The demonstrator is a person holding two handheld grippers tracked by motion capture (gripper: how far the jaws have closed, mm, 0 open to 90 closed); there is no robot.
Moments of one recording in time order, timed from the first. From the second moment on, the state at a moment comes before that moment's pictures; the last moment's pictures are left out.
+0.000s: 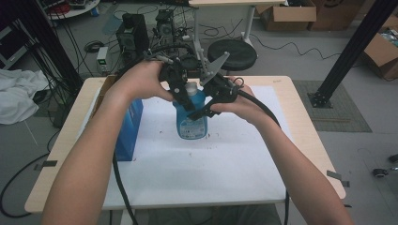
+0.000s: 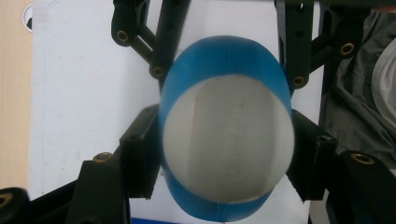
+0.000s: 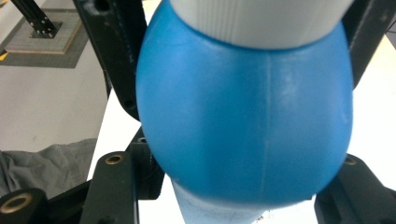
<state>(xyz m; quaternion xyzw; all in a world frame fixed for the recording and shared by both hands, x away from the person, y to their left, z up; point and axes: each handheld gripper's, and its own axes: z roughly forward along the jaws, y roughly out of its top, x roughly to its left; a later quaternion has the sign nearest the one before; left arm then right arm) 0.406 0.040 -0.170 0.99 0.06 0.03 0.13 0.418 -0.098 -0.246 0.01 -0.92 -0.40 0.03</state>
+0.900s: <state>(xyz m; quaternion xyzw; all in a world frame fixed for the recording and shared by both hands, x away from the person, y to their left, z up) 0.433 0.099 -0.103 0.93 0.35 0.05 0.06 0.420 -0.150 -0.263 -0.03 -0.98 -0.20 -0.02</state>
